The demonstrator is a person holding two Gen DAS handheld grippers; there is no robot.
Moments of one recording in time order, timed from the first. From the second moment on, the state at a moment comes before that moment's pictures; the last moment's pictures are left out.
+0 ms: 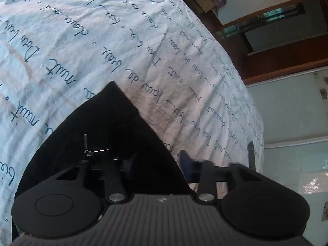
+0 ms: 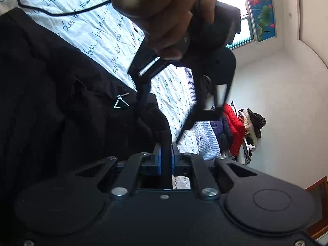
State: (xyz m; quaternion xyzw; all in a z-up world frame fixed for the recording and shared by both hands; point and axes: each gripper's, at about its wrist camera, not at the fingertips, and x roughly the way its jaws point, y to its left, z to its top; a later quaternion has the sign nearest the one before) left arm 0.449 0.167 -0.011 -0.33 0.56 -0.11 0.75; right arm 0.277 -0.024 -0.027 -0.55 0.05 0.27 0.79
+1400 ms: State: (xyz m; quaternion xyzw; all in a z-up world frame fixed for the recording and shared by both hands) left arm 0.147 0.190 -0.028 -0.18 0.46 -0.07 0.87; right arm 0.163 -0.002 -0.061 -0.45 0.14 0.38 0.80
